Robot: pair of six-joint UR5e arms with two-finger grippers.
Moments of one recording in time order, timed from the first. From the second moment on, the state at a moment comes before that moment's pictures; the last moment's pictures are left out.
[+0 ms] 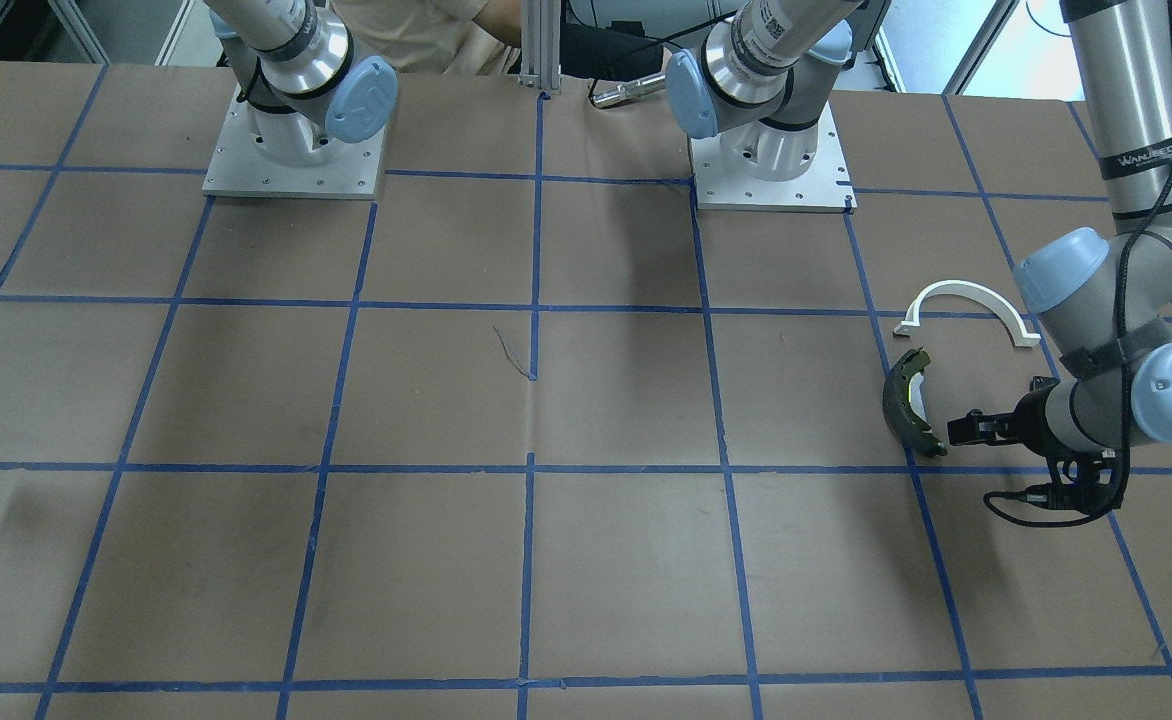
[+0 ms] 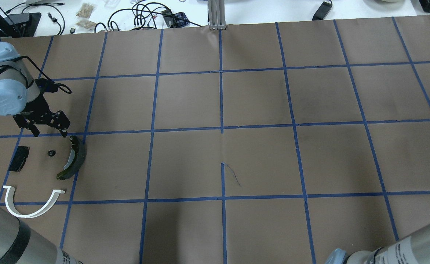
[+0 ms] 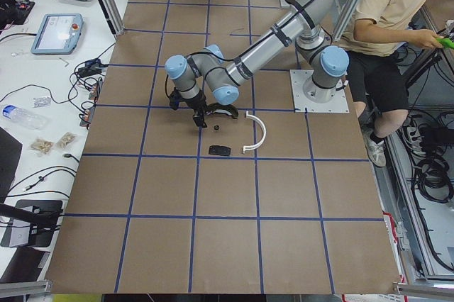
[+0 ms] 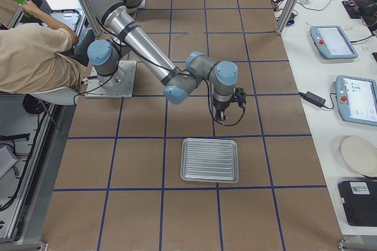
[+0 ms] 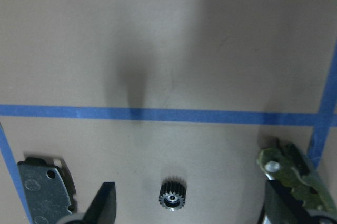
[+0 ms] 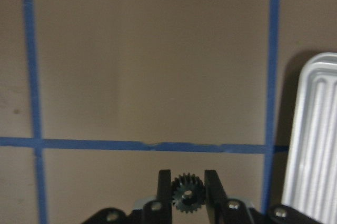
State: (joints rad) left arm -1.13 -2.03 -1.71 -1.17 1.79 0.44; right arm 0.97 -1.25 1.75 -2.13 -1.58 -0.66
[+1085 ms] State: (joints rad) left arm -1.45 -2.01 -1.70 -1.17 1.61 -0.04; right arm 1.82 -1.27 1.92 -2.33 -1.58 0.16
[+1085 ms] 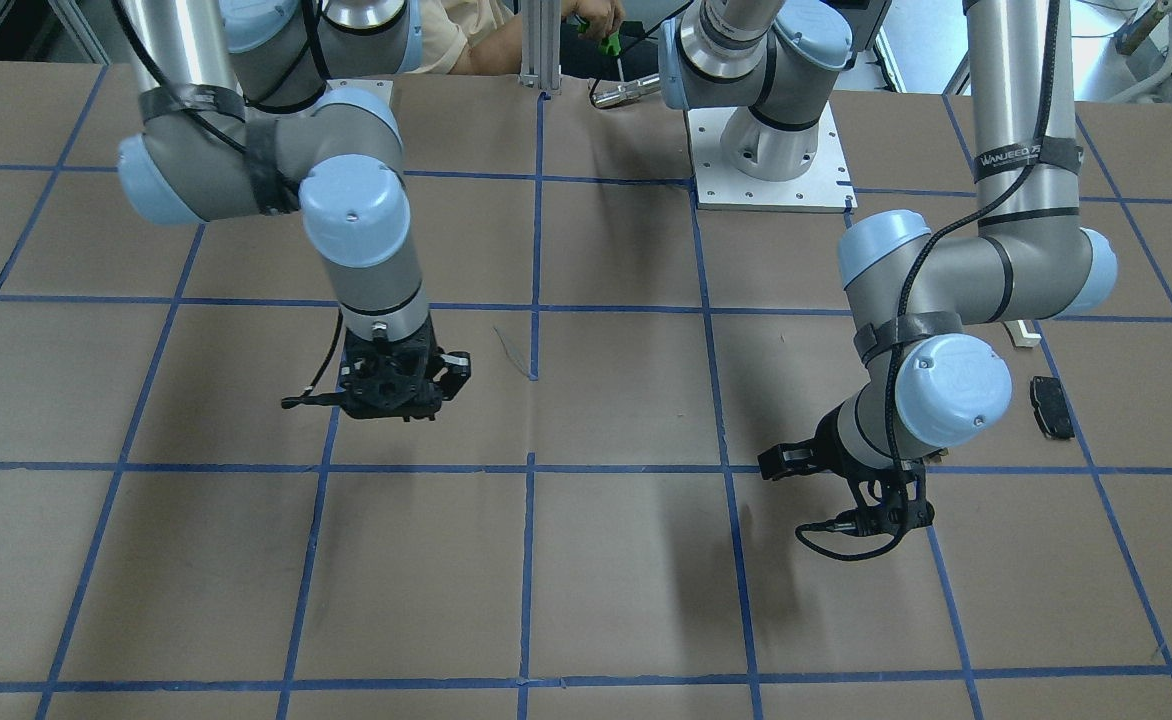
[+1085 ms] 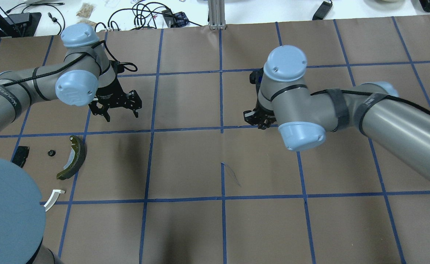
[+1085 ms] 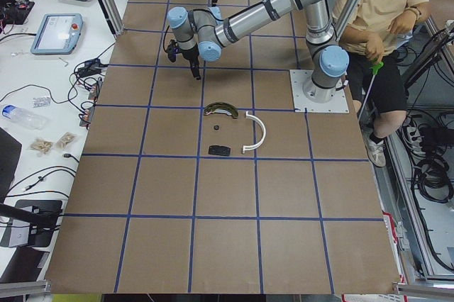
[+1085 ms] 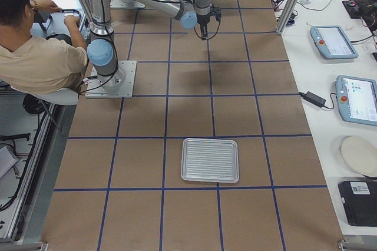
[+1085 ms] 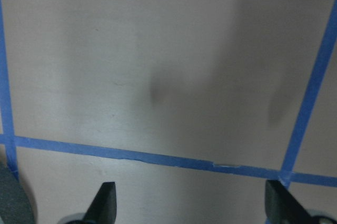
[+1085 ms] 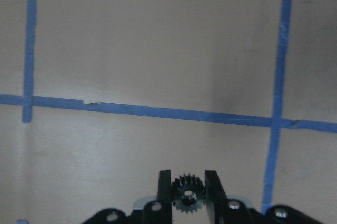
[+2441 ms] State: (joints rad) left arm -1.48 -1.99 -1.72 -1.17 1.57 -0.04; right arm 2.02 -1.12 1.81 -2.47 -1.58 0.47
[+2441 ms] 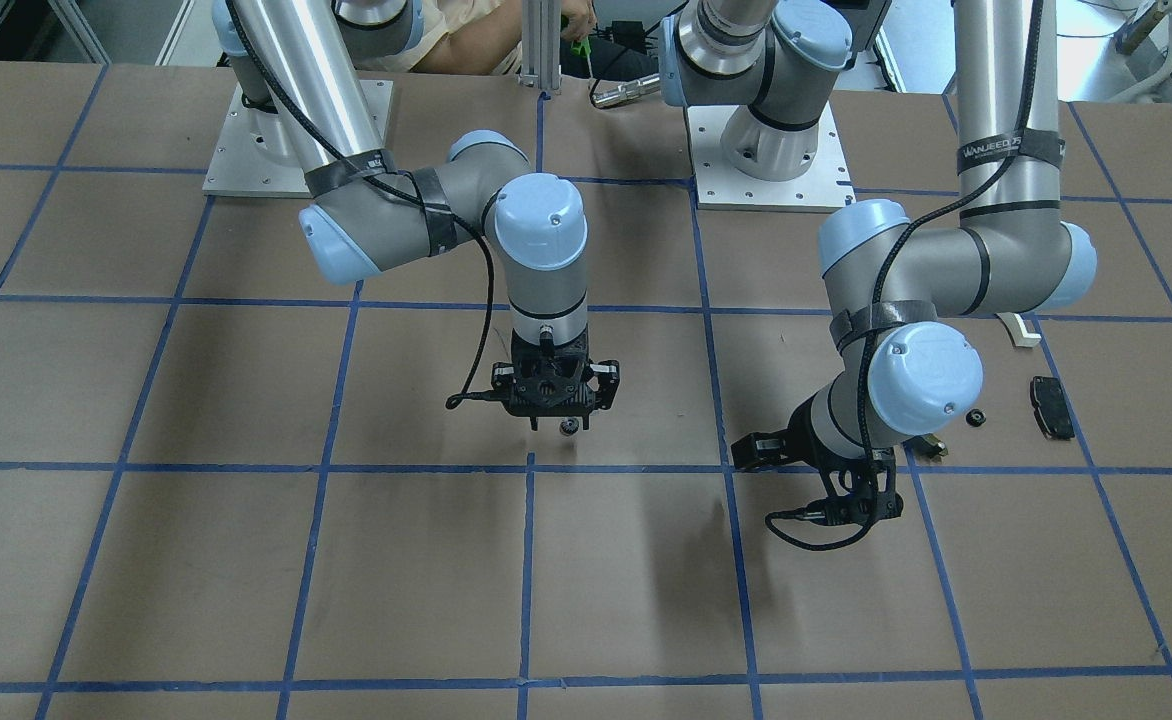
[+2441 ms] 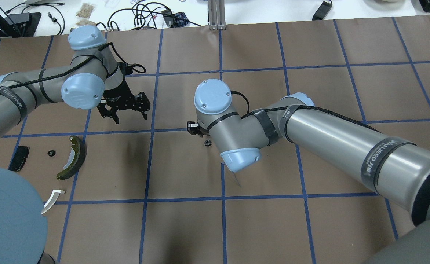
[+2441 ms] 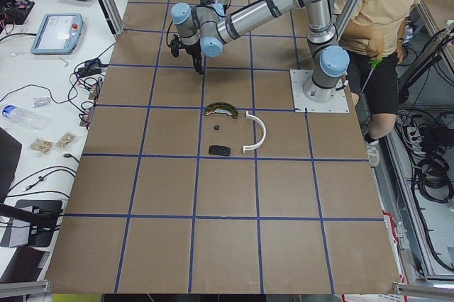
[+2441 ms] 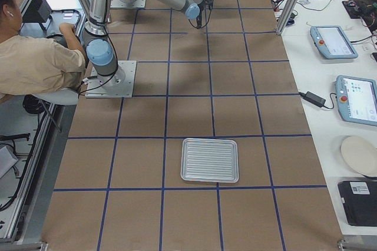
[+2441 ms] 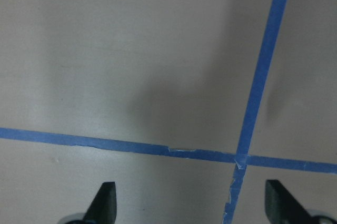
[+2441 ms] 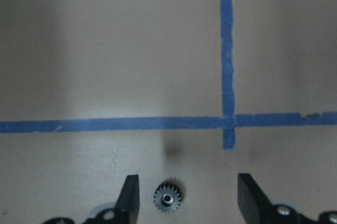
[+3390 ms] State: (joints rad) left arm -1.81 -2.08 -1.72 -0.96 1.56 -0.29; right arm 1.60 -1.37 1.46 -1.67 -1.53 0.00
